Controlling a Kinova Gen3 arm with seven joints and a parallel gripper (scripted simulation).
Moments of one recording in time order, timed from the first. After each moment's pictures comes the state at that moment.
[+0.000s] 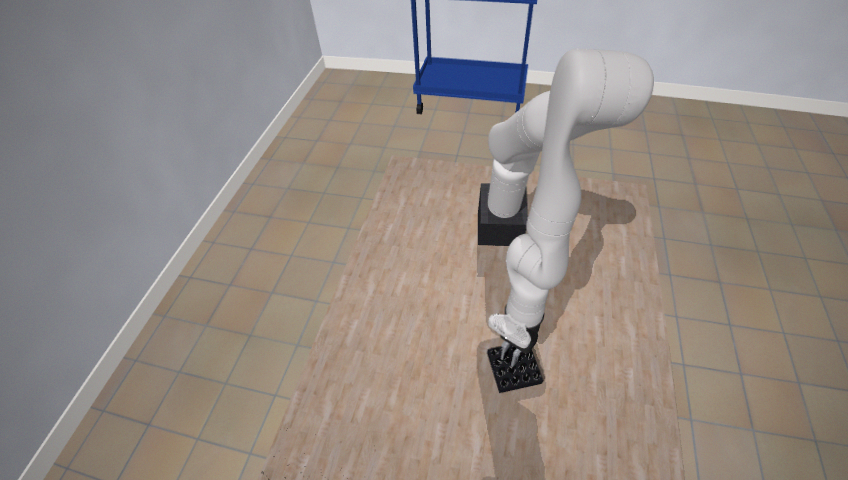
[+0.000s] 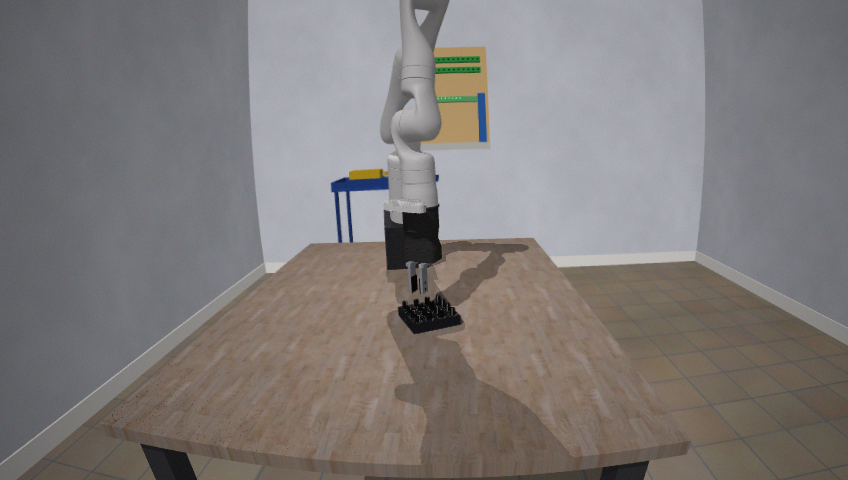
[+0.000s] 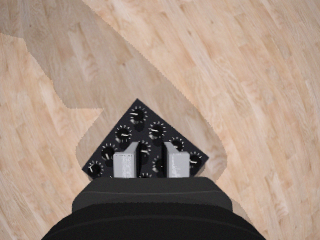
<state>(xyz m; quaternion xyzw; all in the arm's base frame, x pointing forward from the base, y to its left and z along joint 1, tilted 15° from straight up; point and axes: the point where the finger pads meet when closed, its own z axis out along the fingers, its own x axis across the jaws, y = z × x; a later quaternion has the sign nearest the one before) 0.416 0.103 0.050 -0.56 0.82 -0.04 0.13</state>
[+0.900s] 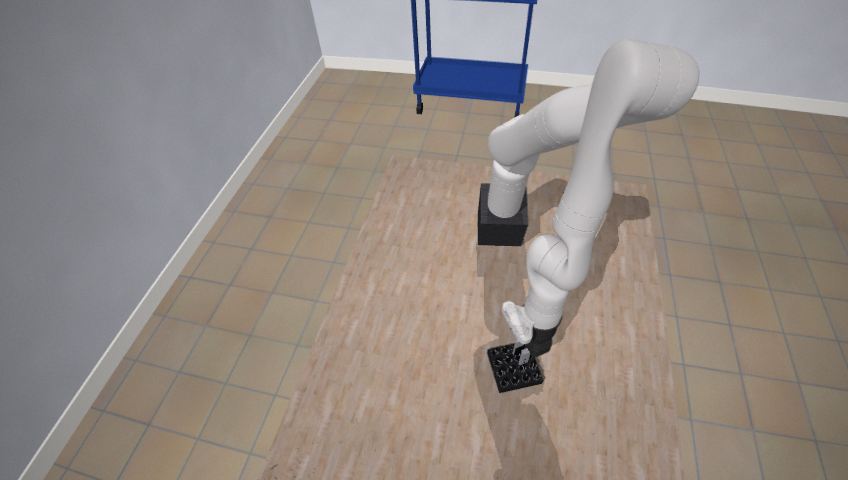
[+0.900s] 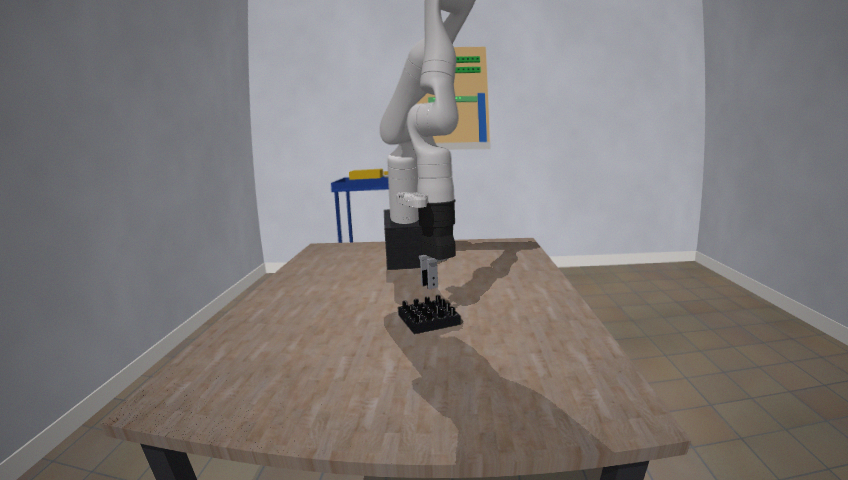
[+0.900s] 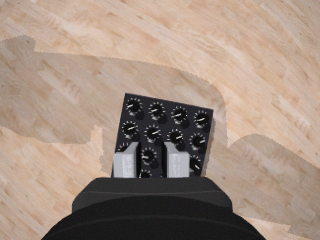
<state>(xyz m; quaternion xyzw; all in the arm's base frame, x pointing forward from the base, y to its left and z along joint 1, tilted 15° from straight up) 0.407 0.125 0.060 -0.34 0.93 -0.01 0.14</state>
